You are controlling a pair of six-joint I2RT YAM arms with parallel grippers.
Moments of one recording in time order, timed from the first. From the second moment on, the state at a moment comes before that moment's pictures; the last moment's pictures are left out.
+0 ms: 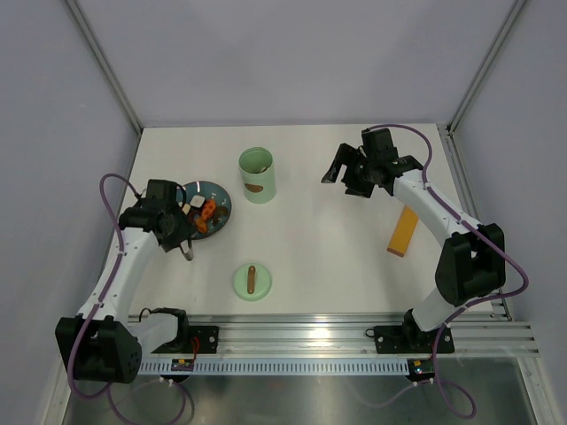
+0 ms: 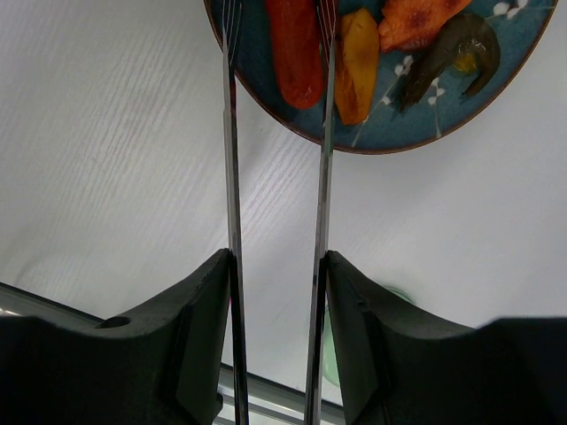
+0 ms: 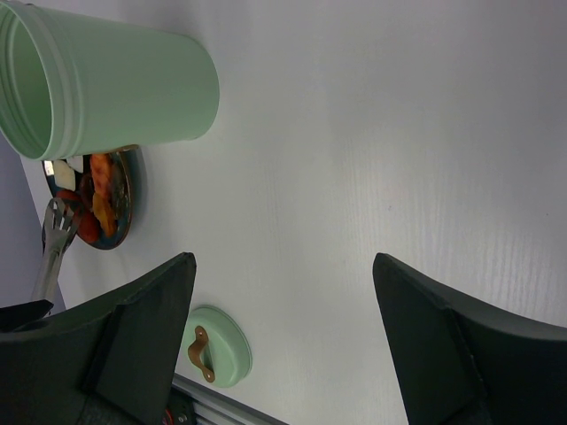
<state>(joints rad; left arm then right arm) -0.07 1.10 0.93 -0.94 -0.17 -0.67 0.33 1.61 1.34 -0.53 -0.20 0.66</state>
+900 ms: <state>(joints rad) -0.07 1.12 0.92 -0.90 -0.16 -0.67 0.33 1.61 1.33 -0.52 -0.20 0.66</state>
